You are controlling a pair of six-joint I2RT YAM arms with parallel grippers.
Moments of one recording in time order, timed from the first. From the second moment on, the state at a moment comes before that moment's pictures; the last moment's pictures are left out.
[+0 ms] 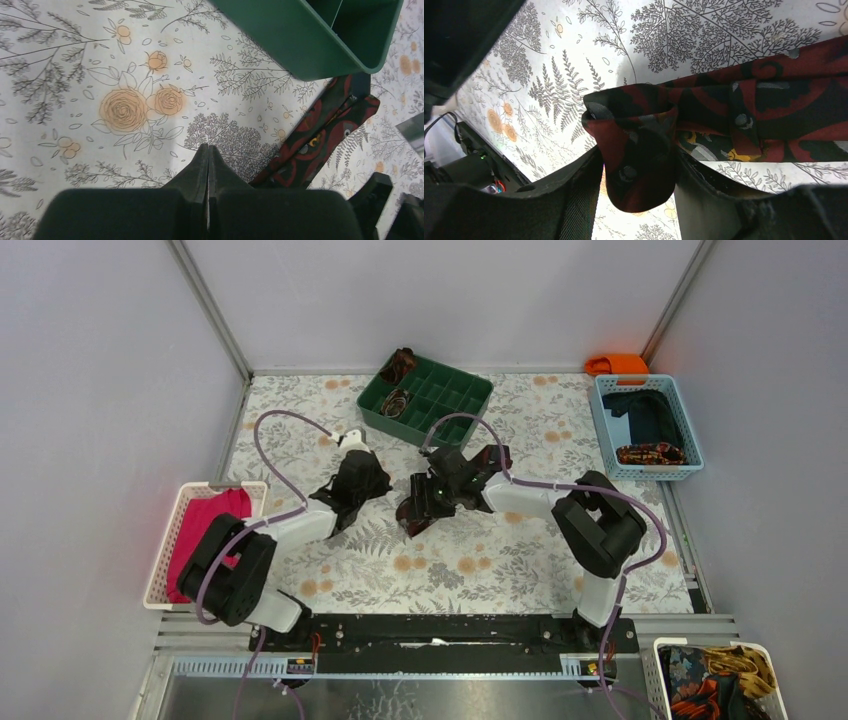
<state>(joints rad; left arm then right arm) -0.48 1.44 0.63 0.25 -0.21 -0.68 0.80 1.84 1.10 -0.13 -0.25 0.63</state>
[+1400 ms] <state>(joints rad) -0.56 1.76 0.74 0.38 -0.16 -0.64 0.80 1.82 1.21 -0.40 0.00 0.46</state>
